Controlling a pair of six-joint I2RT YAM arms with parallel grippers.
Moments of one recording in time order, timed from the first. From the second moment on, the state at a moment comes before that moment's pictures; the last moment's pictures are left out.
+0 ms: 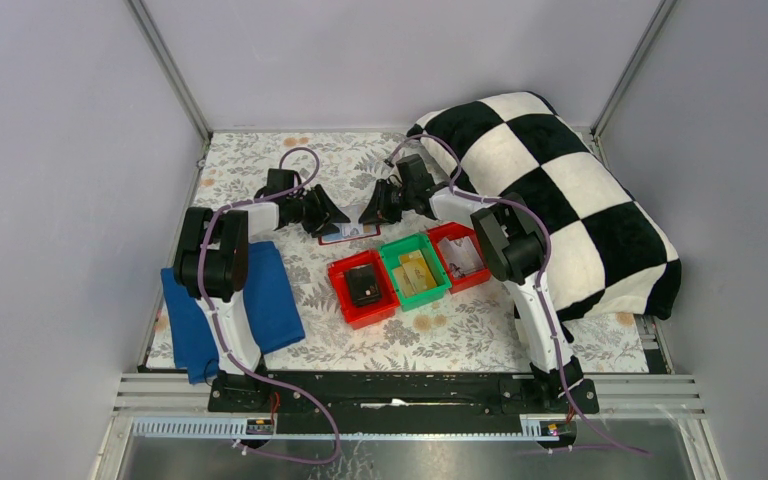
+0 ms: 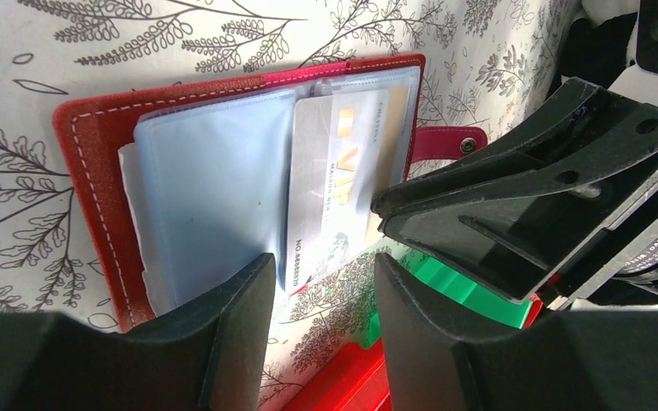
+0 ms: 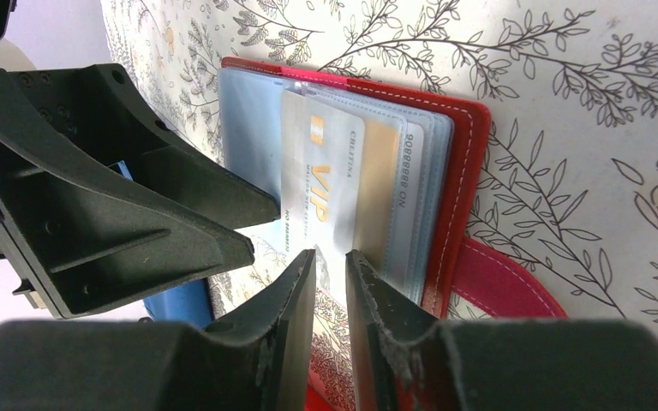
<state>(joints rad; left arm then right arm) -0.10 1.95 1.12 -0.05 0.60 -0.71 0.55 2.39 1.71 -0.05 -0.57 0.74</state>
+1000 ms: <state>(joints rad) -0.08 1.99 1.09 0.03 0.64 -0.74 0.55 2.39 1.71 -0.05 -0.57 0.75</state>
